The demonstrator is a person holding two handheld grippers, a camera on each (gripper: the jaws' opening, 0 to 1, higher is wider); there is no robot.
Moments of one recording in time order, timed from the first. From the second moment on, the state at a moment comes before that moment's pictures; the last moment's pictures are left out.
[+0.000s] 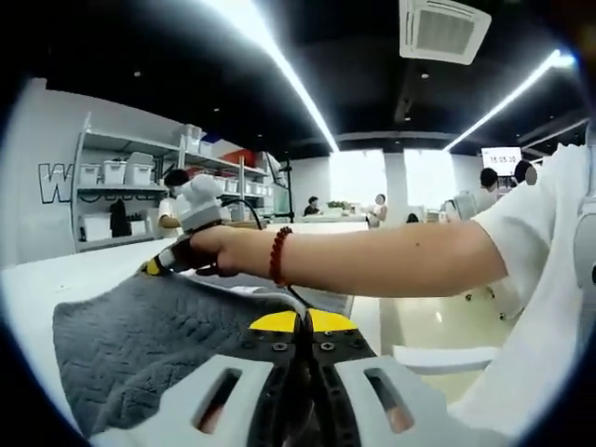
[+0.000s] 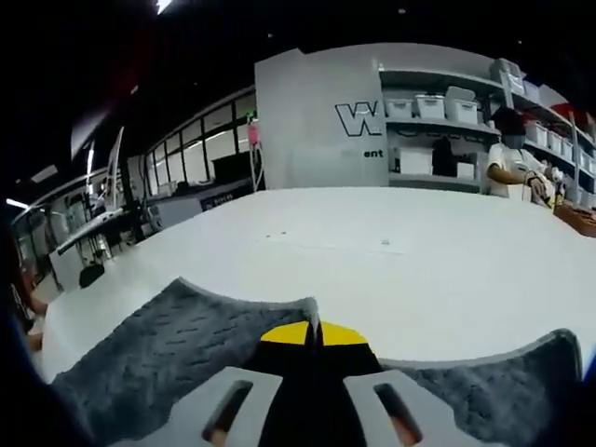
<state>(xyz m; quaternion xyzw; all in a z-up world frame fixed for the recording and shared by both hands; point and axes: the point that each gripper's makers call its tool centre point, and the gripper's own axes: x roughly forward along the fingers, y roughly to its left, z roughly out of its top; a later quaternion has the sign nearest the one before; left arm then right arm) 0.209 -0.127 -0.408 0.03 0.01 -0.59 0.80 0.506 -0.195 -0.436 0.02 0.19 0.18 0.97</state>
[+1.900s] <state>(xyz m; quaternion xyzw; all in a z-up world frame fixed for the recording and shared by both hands) 0.218 -0.078 -0.382 -0.04 -0.03 -0.59 0.81 0.506 -0.172 -0.402 0.02 0.17 0.18 0.97</state>
